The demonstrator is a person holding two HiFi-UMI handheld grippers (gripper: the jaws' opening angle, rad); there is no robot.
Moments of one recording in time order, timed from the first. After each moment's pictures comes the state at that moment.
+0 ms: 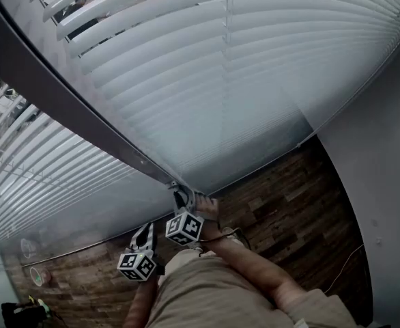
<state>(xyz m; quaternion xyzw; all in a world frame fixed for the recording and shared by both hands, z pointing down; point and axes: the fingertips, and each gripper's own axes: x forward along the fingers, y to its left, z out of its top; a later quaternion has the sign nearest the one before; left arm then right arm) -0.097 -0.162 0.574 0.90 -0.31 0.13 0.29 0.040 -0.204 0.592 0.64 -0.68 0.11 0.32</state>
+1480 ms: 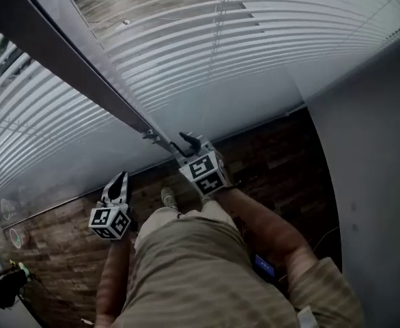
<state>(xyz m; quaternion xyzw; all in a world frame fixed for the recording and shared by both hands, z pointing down) -0.089 -0.177 0.515 0.90 -0.33 0.13 0.25 0.090 -0.176 0.509 0.59 -0.77 0.18 0.19</state>
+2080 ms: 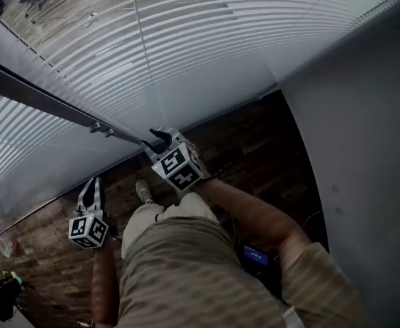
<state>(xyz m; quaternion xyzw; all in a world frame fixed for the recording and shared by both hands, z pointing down) -0.072 -0.128 0.569 0.89 -0.36 0.14 0.25 0.120 -0.128 0.560 0.55 -0.78 0.19 0.22</state>
